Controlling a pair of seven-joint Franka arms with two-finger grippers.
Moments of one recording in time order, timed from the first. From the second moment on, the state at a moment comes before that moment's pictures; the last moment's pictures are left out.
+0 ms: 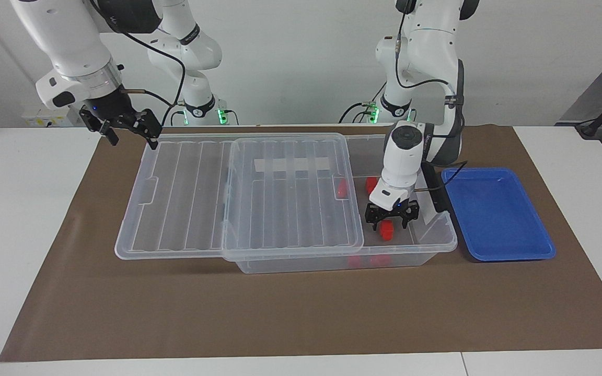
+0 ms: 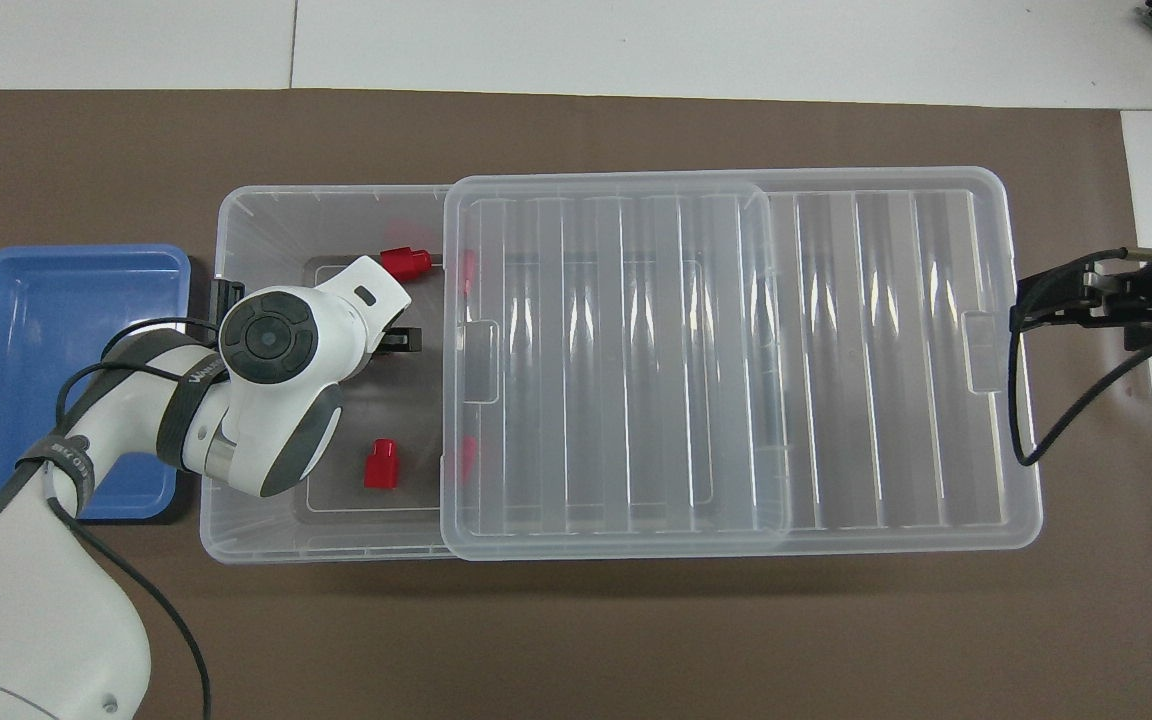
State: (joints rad) left arm -0.39 0.28 0.04 -2.09 0.18 2.53 -0.44; right arm 0.00 0.01 0.02 -1.56 0.00 1.55 0.19
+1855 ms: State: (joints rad) left arm -0.40 0.15 0.04 -2.03 0.14 2.24 -0.47; right arm 0.00 0.00 0.01 -1.57 -0.01 1.55 0.19
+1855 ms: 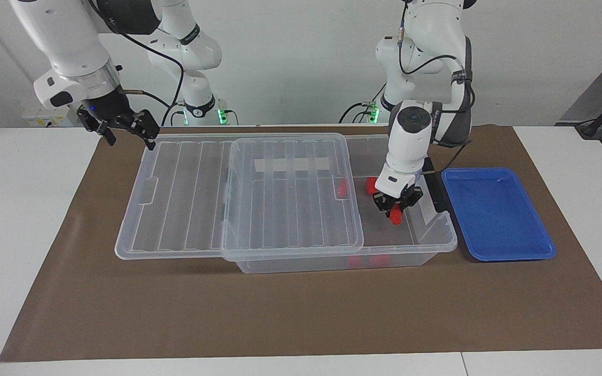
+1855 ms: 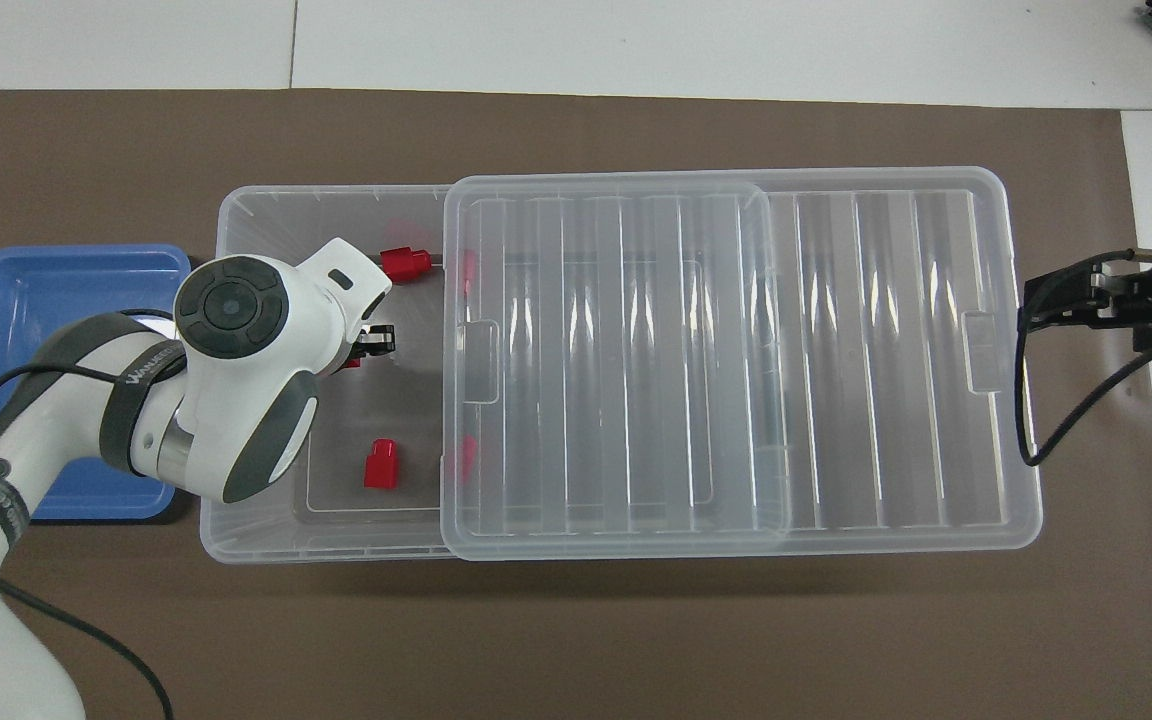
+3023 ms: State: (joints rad) left arm -0.11 -0.11 0.08 -1.87 0.05 1.74 -0.01; right arm -0.01 0.00 0.00 -1.57 -0.01 1.53 0.19
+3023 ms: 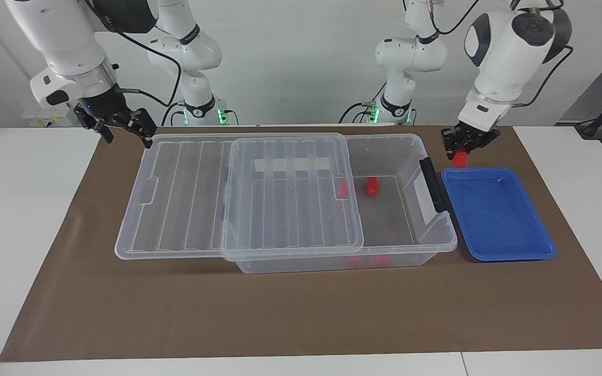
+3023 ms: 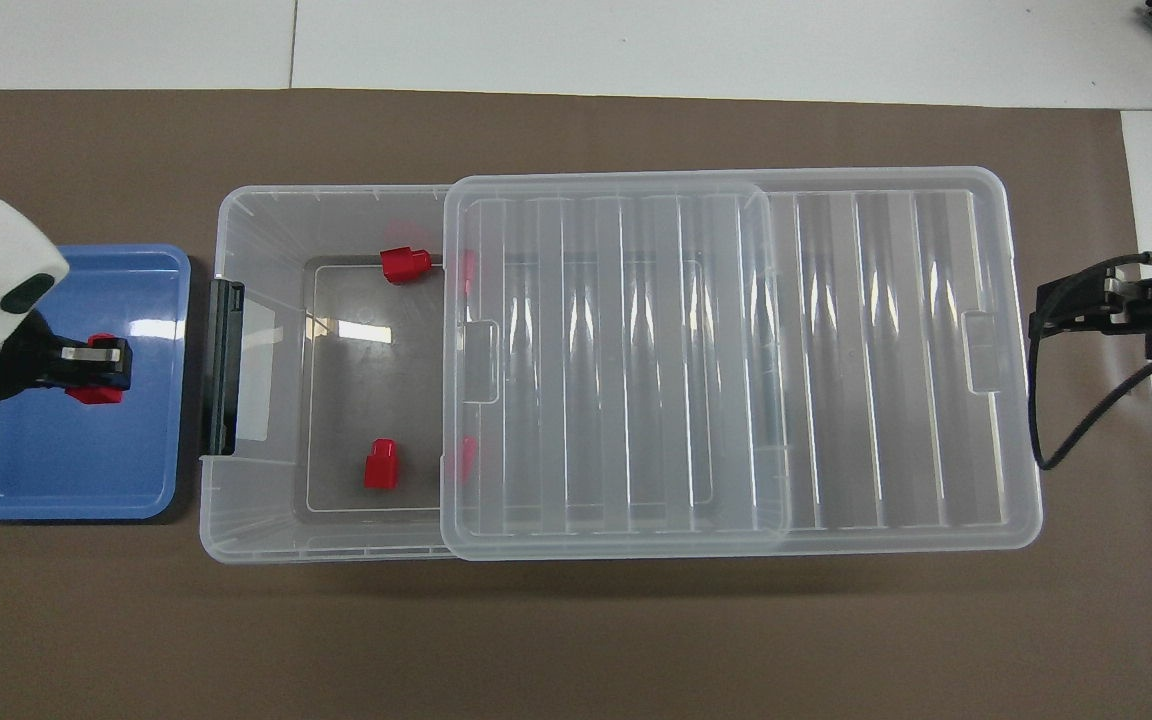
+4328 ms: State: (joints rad) left arm 0.10 0.03 0.06 -2.08 0.04 2.17 0.20; right arm -0.01 0.00 0.00 -1.57 -0.01 1.53 0.19
